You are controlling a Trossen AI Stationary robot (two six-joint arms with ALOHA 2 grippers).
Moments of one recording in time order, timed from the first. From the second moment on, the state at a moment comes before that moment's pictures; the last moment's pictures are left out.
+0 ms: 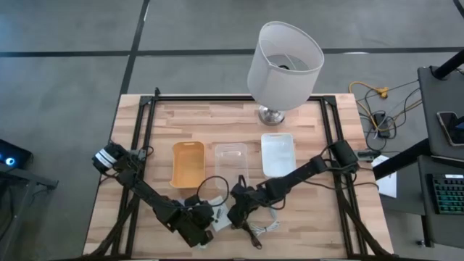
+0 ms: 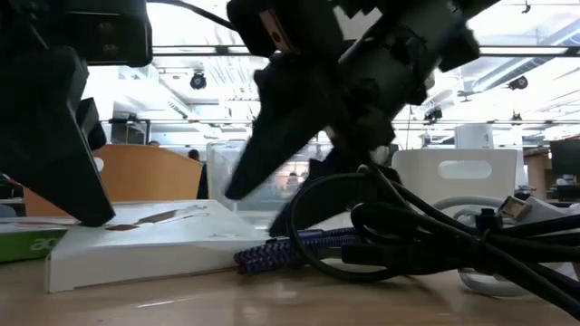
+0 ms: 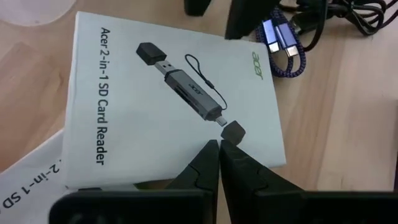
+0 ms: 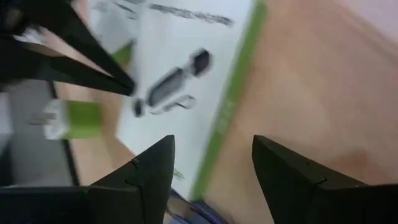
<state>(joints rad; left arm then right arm) -0.74 1.84 1.05 -0.27 -0.43 -1.15 0.37 2.09 1.24 0.05 0.03 1.12</state>
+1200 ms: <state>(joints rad) -0.77 1.82 1.08 -0.41 -0.47 -1.23 0.36 2.13 1.29 0.13 0.03 1.07</state>
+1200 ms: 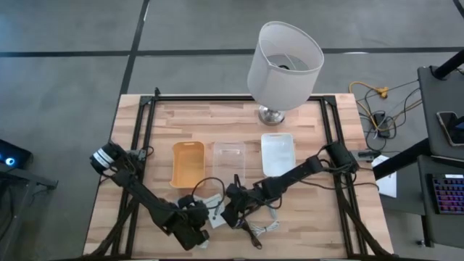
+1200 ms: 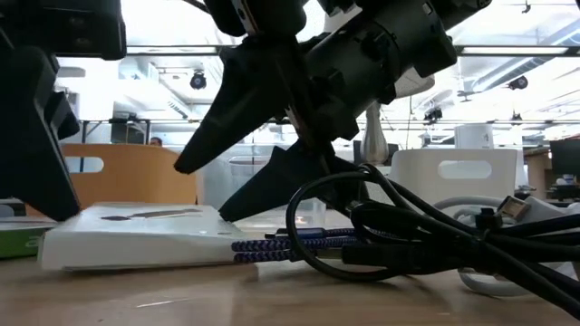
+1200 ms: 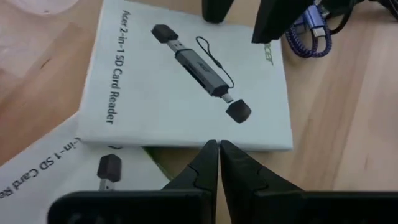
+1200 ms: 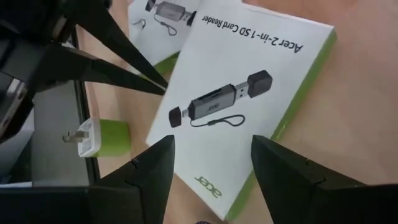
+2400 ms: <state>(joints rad) -0.76 1.82 1.04 -0.34 -0.53 -1.27 0.36 2.13 1.29 0.08 0.00 1.07</state>
